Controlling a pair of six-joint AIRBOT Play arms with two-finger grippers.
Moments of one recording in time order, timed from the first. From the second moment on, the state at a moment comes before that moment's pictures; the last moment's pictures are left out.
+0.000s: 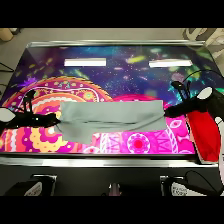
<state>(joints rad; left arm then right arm) 0.09 -1.00 0.80 1.07 -1.09 -1.45 -0.20 -1.39 1.12 -1.19 1.18 0.91</state>
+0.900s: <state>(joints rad) 0.10 -1.56 1.25 1.08 -1.08 -1.40 -0.18 -1.67 1.31 -1.12 1.03 0.93</state>
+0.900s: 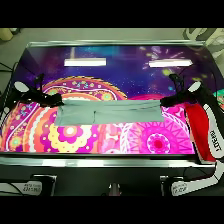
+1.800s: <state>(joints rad) -0.02 -1.43 1.38 1.15 -1.17 -1.49 -0.30 -1.80 1.36 -0.94 1.30 0.93</state>
